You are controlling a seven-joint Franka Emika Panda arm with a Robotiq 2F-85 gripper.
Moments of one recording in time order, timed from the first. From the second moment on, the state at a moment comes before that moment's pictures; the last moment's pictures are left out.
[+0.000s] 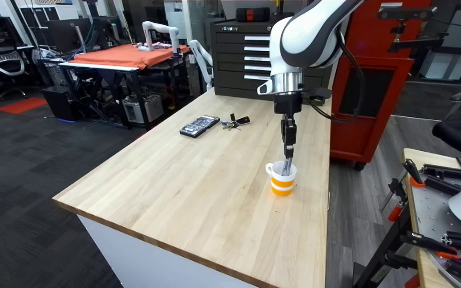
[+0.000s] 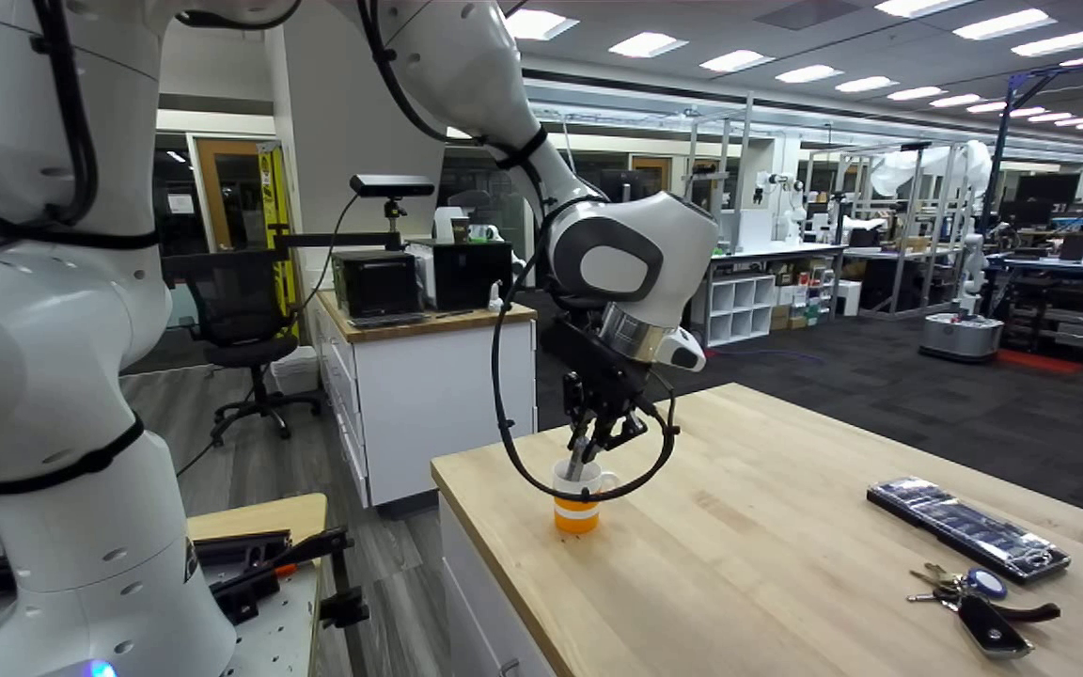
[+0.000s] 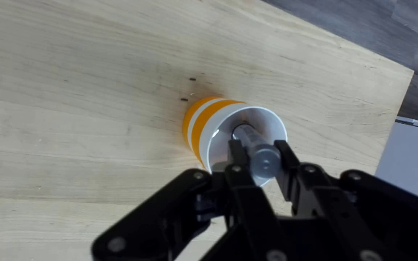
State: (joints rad) arm -0.07 0.27 0.10 -2.20 0.35 2.22 -0.63
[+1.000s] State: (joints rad) arm -0.07 0.15 0.08 -2.15 0.29 2.05 -0.62
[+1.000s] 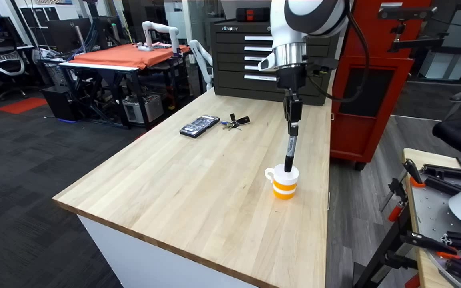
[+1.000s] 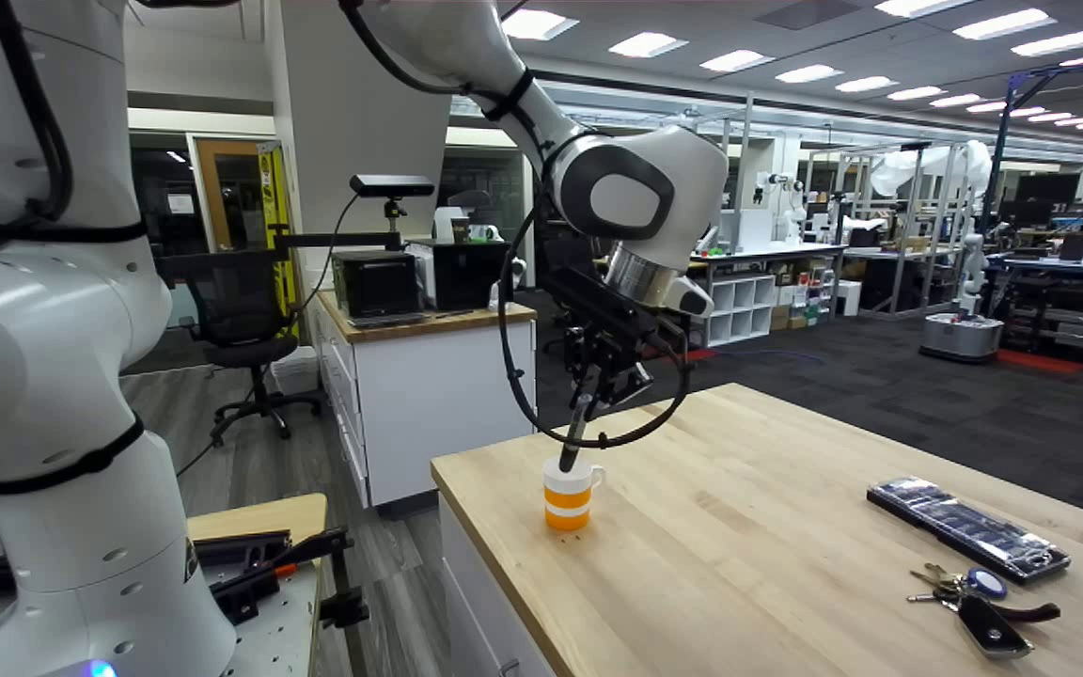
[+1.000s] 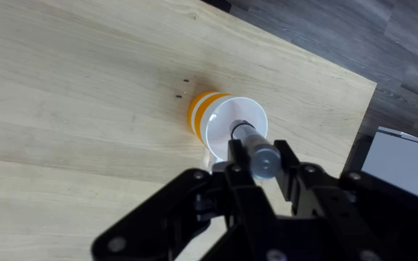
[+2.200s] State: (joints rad) arm -0.09 0.23 -0.04 -2.07 0.19 2.35 -0.59
